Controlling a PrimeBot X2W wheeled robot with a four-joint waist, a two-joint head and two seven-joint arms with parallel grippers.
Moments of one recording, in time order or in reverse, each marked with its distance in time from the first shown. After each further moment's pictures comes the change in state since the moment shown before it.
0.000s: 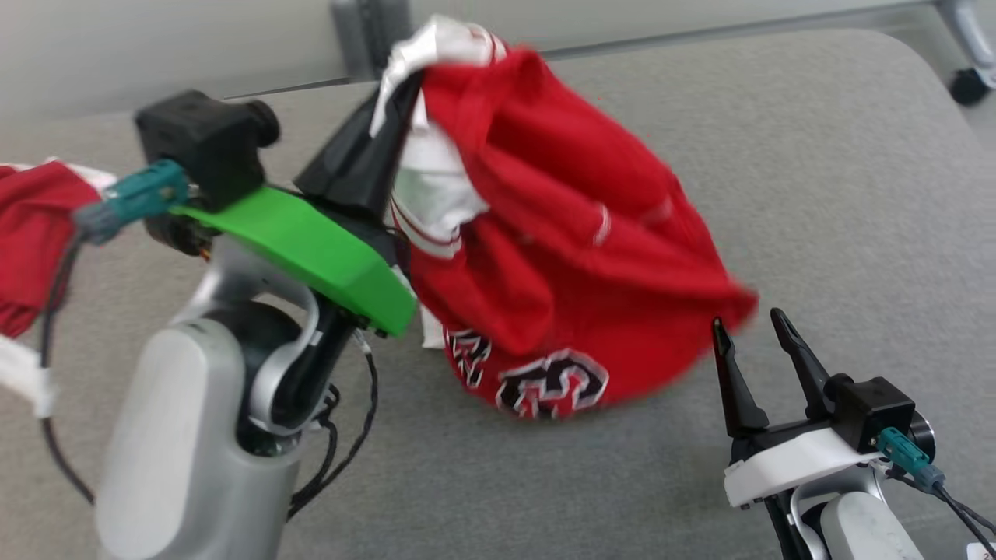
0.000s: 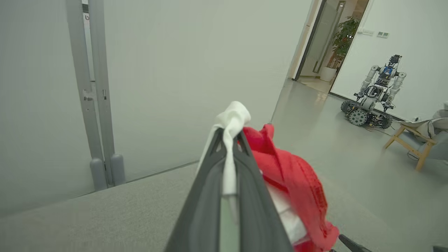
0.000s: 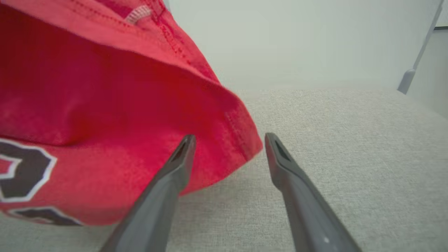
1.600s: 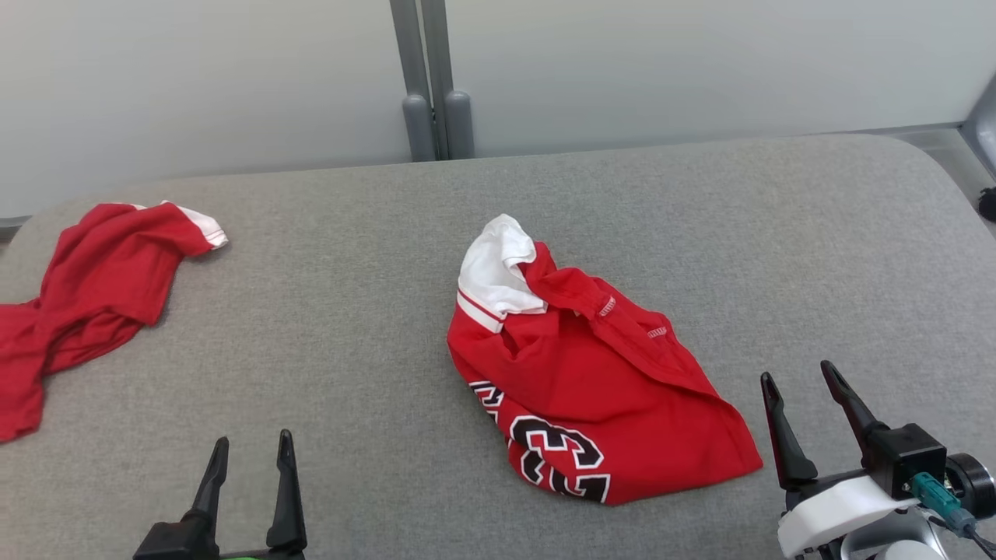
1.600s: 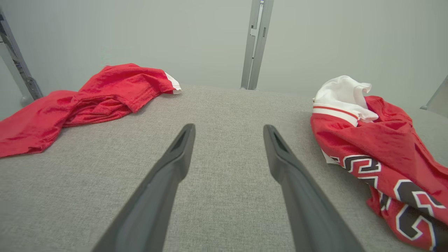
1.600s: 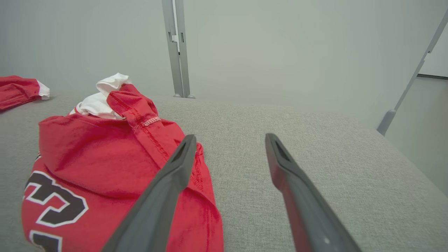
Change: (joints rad) left arm 0.679 -0.047 0.233 0.373 0.322 0.032 -0.671; right arm 0.102 -0.083 -0.054 0.012 -0.075 0.000 0.000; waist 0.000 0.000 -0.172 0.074
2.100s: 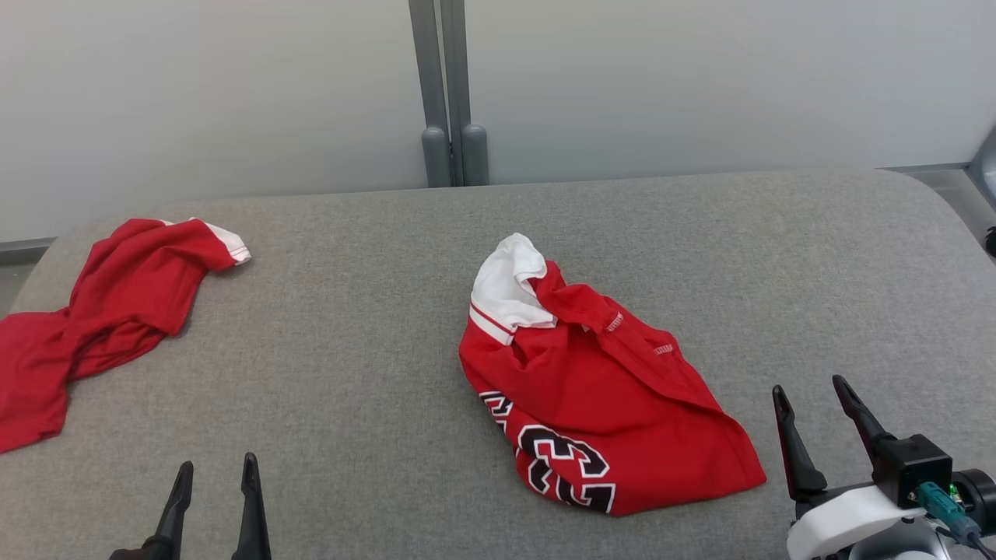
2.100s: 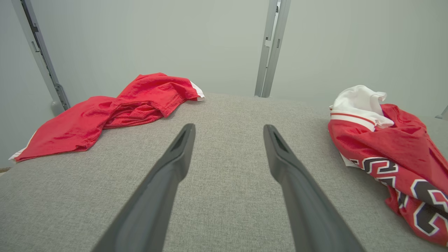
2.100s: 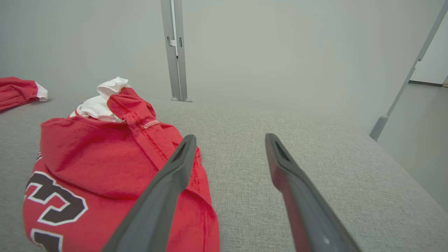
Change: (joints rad) left arm 0.049 -0.017 0.133 -0.007 0.046 -0.103 0.000; right arm 0.020 0.012 -0.034 0.025 -0.025 0.000 0.000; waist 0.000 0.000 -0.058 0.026
